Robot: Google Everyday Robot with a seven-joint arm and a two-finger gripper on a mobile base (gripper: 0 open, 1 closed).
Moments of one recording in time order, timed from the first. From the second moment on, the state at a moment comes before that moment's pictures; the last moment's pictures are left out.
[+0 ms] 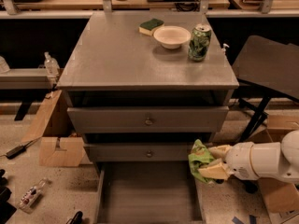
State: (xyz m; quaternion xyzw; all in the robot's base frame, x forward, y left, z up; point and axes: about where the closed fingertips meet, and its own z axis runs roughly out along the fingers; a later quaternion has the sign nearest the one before) arm 0.454 -0.193 0.667 -0.42 0.82 0.21 0.34
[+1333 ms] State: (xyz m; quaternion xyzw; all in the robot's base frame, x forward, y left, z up) arm 0.493 -0.185 0.549 -0.39 0.83 0.28 0.30
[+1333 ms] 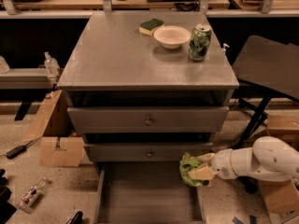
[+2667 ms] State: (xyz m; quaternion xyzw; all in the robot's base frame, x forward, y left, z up) arm 0.488 -0.114 0.309 -0.23 0.83 0.45 0.25
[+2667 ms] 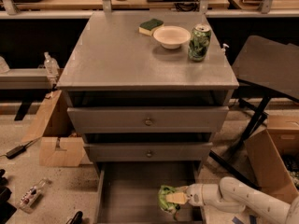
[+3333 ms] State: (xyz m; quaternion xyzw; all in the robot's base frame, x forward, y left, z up) arm 0.484 -0.107 0.302 -0.23 0.82 0.46 0.25
